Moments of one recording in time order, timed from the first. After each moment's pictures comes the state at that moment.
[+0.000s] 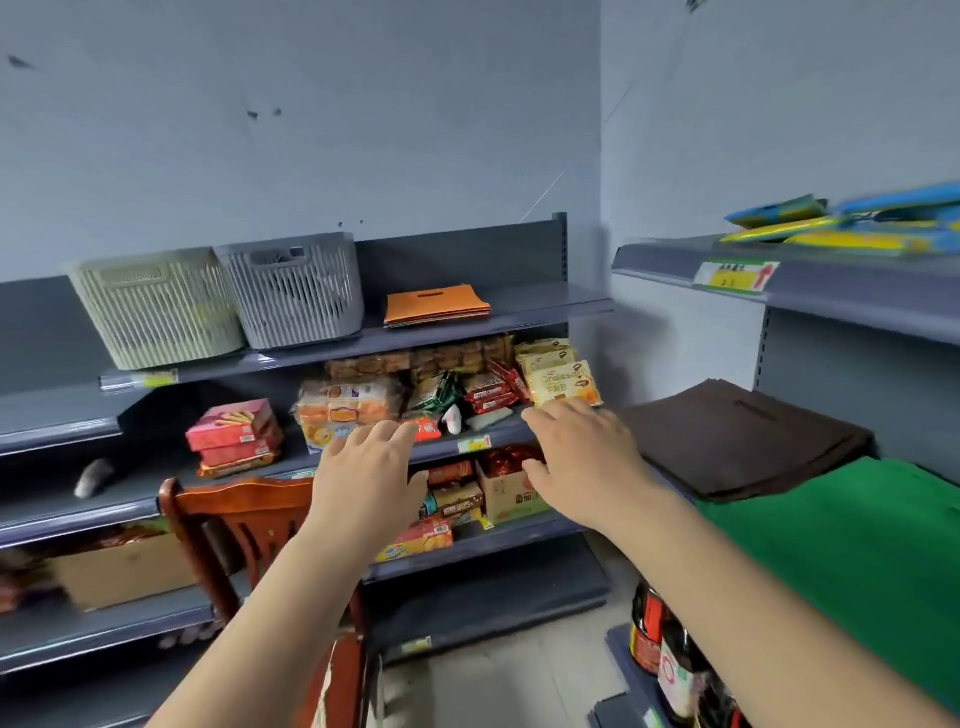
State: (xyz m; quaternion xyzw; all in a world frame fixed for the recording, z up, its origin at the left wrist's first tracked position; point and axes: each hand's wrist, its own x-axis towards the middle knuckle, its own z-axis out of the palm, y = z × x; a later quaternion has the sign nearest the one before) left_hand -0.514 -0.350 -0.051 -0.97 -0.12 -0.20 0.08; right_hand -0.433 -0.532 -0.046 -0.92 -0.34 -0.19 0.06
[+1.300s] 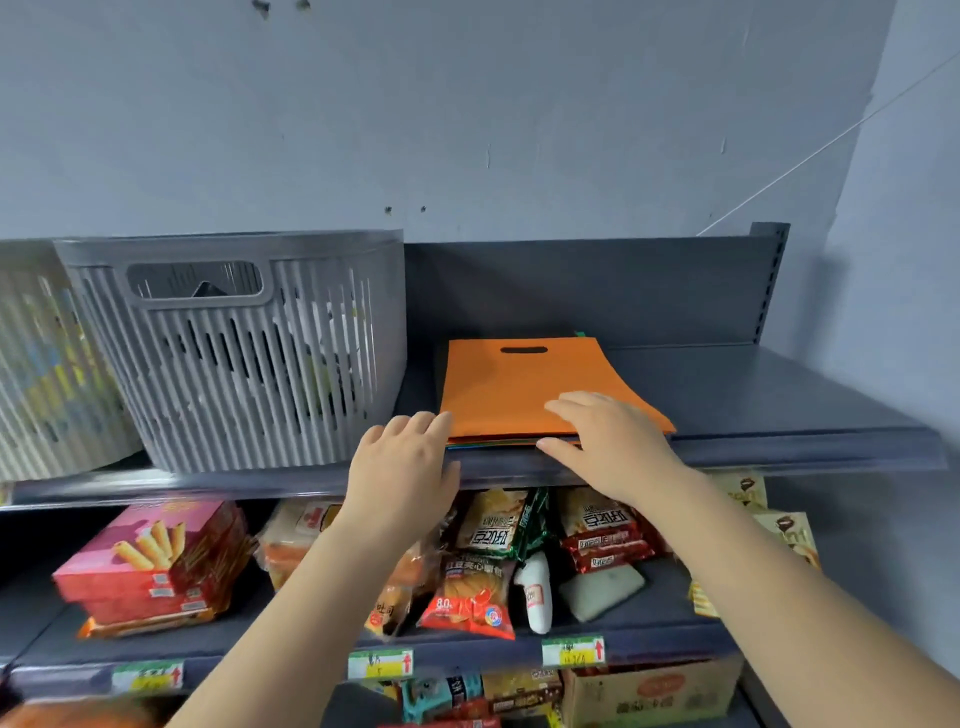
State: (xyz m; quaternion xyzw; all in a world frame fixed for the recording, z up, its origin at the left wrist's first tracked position) left_hand -0.069 -0.036 -0.062 -0.95 -0.15 -0.26 0.05; right_hand 0.057 -0.202 -0.039 -0.90 -0.41 -0.13 0.08
